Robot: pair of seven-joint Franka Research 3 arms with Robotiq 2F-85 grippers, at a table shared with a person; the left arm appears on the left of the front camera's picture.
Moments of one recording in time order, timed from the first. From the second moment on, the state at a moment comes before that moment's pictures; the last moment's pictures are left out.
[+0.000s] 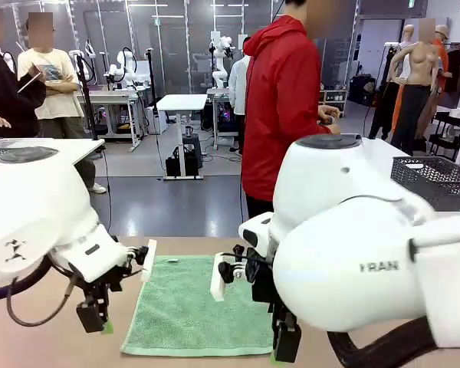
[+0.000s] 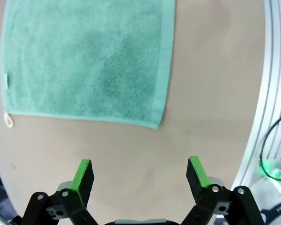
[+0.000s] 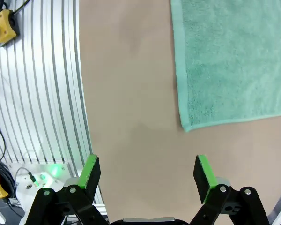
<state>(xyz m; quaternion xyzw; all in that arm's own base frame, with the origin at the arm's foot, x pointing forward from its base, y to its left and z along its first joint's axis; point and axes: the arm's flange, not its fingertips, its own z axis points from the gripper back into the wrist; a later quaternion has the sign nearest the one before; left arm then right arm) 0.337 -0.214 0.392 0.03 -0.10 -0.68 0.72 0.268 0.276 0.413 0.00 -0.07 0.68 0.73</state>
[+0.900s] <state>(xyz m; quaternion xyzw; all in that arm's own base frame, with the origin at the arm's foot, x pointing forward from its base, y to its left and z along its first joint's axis) 0.335 -0.232 0.353 0.01 -0.07 -0.70 0.71 0.281 0.287 0.377 0.01 -0.06 0.69 0.73</state>
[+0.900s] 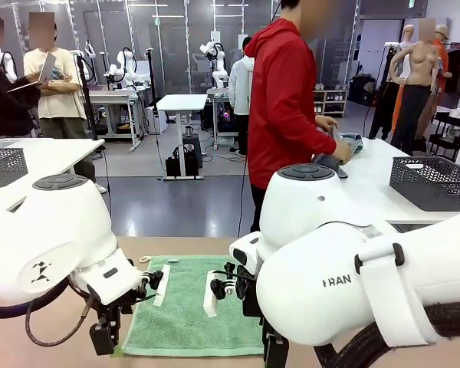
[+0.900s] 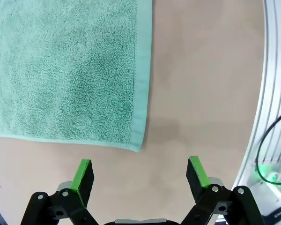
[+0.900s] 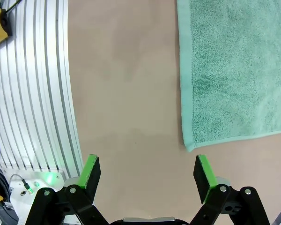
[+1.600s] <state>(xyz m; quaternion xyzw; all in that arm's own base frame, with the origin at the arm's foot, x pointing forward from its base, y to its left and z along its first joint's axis) 0.332 -0.240 0.318 0.00 -0.03 -0.71 0.70 0.300 0.282 0.346 -0.02 -0.03 0.70 0.71</state>
